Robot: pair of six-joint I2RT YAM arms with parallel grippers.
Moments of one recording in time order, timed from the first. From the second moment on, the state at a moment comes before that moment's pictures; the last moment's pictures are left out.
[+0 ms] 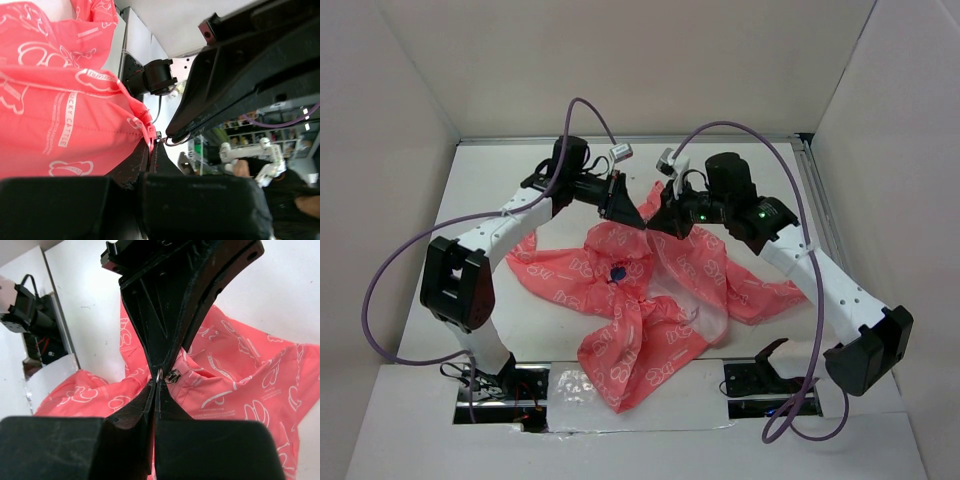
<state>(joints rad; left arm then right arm) -0.39 1.72 1.41 -0.24 1.31 -0.50 0.56 1.27 1.29 -0.52 -0.59 -0.08</state>
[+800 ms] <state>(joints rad) -0.35 1.79 1.44 -0.44 1.27 -0.58 0.63 1.25 1.16 -0.43 -0.48 -0.15</state>
